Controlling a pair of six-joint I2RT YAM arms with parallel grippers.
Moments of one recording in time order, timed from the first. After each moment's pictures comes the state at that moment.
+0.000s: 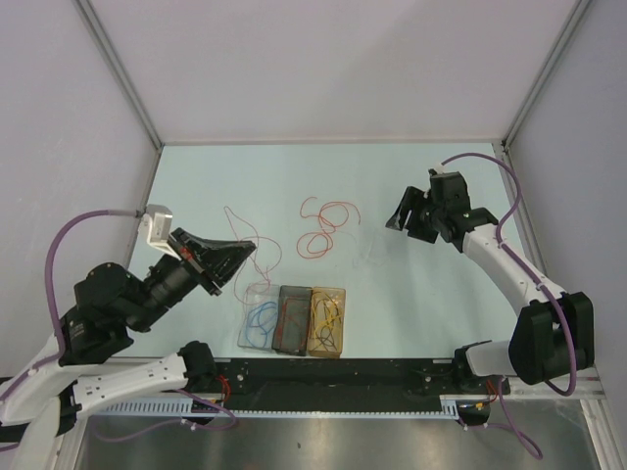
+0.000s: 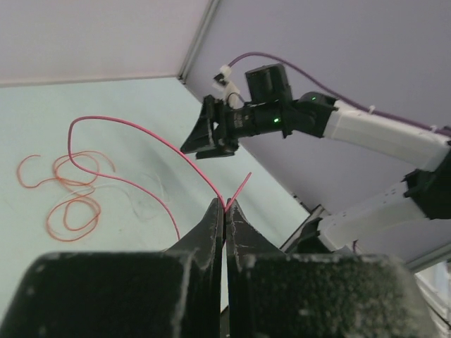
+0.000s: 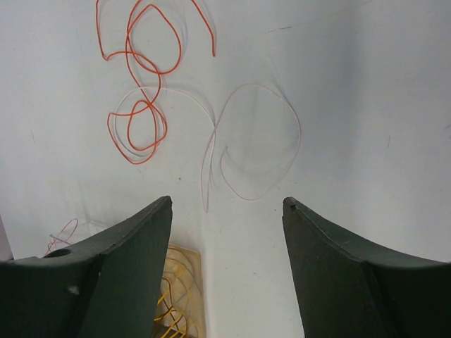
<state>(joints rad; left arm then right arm) -1.11 0.51 1.09 -0.49 -0.32 -0.45 0.27 1.35 1.03 -0.47 -0.18 0.59</state>
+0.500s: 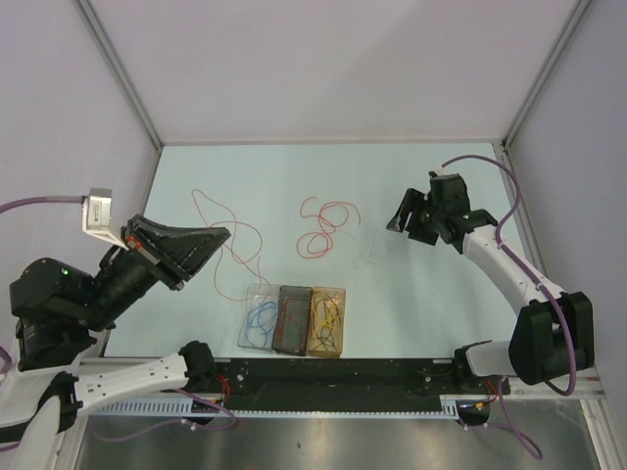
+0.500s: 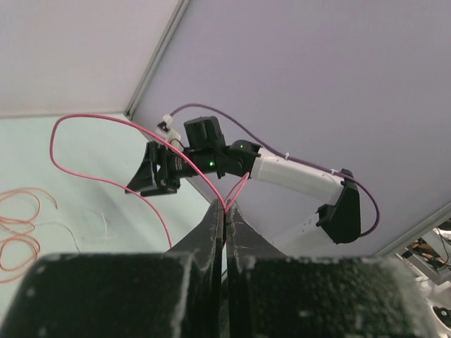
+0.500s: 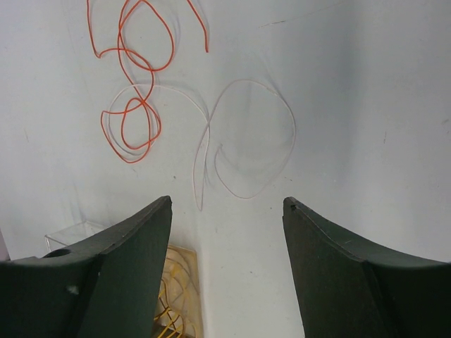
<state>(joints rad) -1.11 0.58 1.35 -0.52 -0.25 -0.54 0.27 1.34 1.01 -0.46 -0.17 0.59</state>
